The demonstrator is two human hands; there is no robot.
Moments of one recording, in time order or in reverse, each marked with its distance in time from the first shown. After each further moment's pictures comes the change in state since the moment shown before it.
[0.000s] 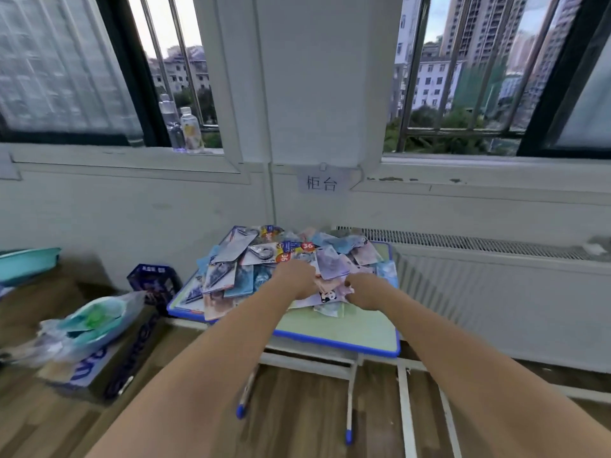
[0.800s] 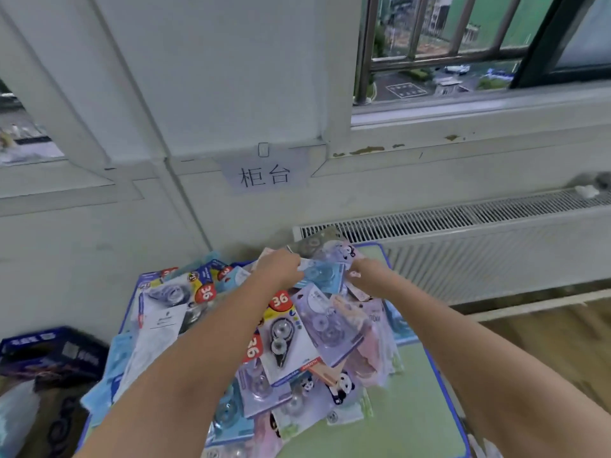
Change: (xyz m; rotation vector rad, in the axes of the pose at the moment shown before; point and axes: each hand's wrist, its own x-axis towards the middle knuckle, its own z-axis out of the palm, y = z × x) left_hand 0.366 -0.075 0.018 -0.094 -0.133 0.276; right_hand 0.281 0.102 -0.013 0.264 -0.011 0.350
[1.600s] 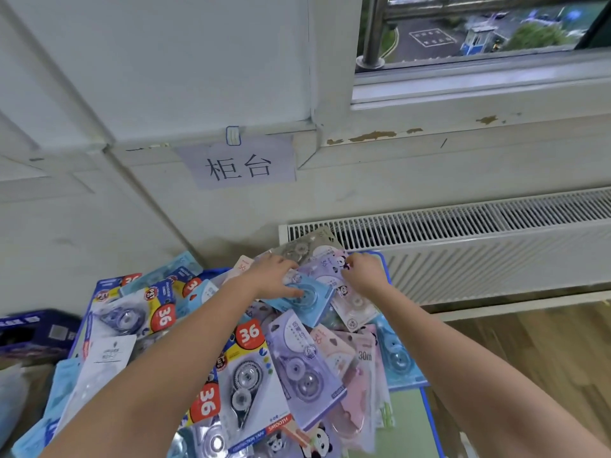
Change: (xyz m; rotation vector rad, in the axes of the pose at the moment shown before) left_hand 0.098 -0.009 0.026 -0.111 -0.222 0.086; right_hand 0.111 0.043 0.016 0.245 -0.015 0.163
